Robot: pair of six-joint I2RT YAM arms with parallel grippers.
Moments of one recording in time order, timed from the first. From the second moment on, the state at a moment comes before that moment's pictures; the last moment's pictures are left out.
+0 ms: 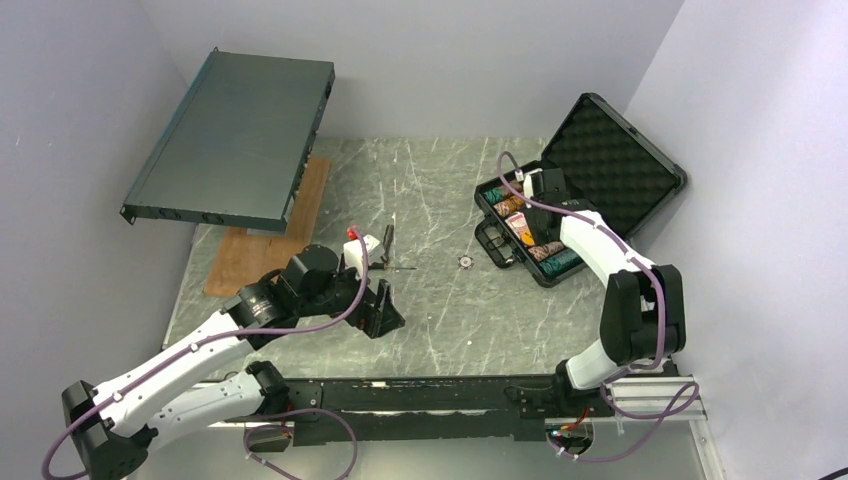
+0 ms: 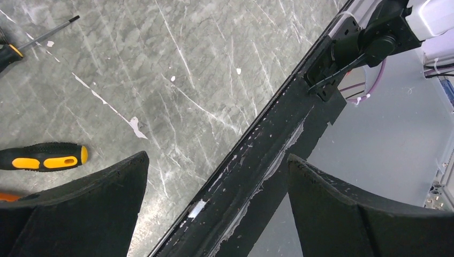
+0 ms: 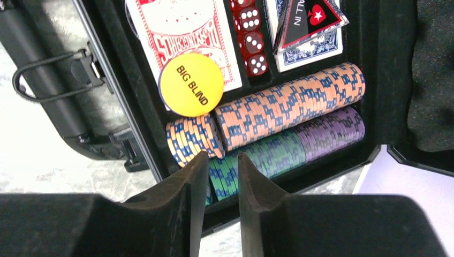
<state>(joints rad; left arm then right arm) -0.85 0.83 0.78 -0.50 0.25 -0.39 0.17 1.53 1.07 -0.54 0.23 -0.23</state>
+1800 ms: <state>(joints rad) -0.85 0.84 0.78 -0.50 0.27 -0.45 0.11 1.59 1.10 -0.52 0.07 -0.11</state>
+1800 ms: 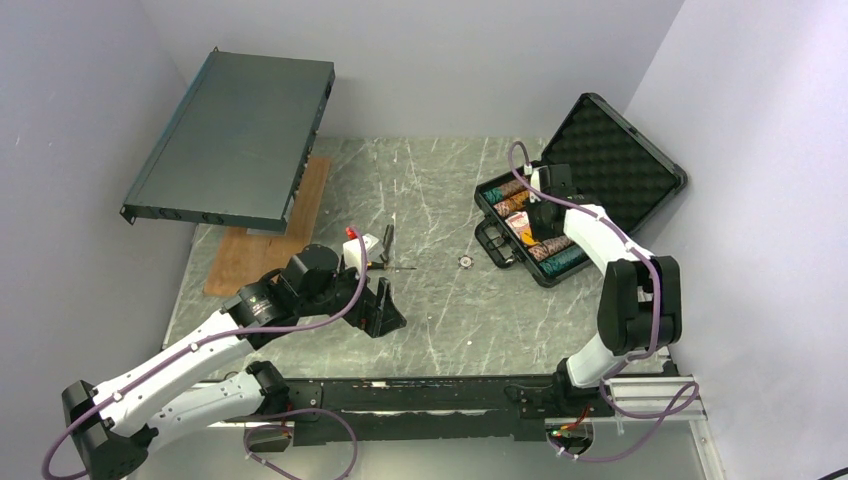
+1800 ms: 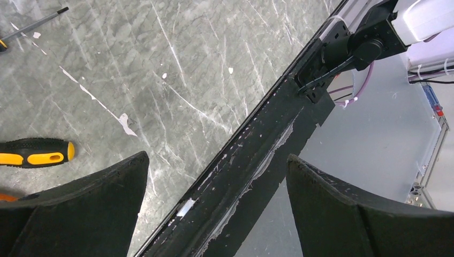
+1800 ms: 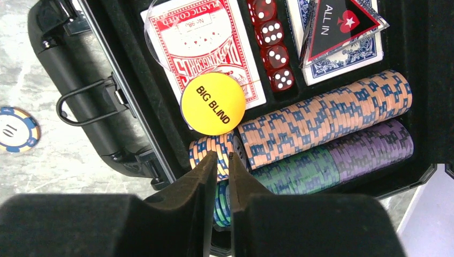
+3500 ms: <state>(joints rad) -0.85 0.83 0.79 -0.50 0.27 -0.47 0.12 1.56 1.11 -0.53 0.14 -0.11</state>
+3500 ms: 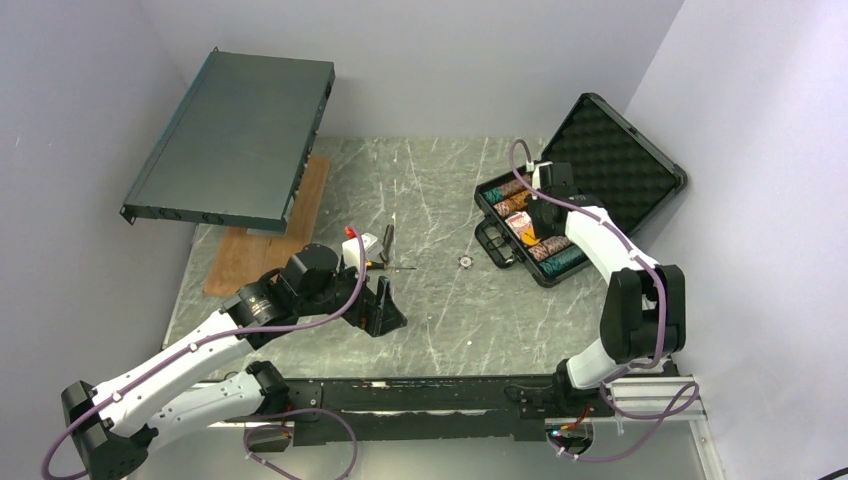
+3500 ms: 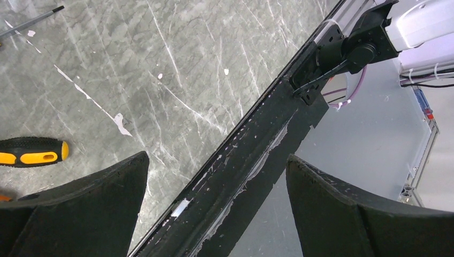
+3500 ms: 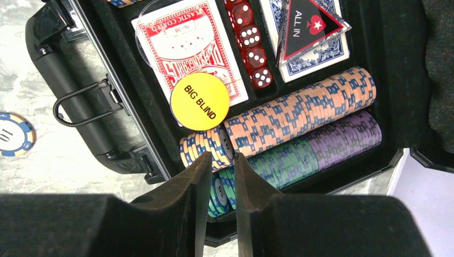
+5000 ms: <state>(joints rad) -0.99 1.80 1.45 -0.57 -0.12 -0.49 0.20 0.82 0.85 -0.58 0.18 0.46</state>
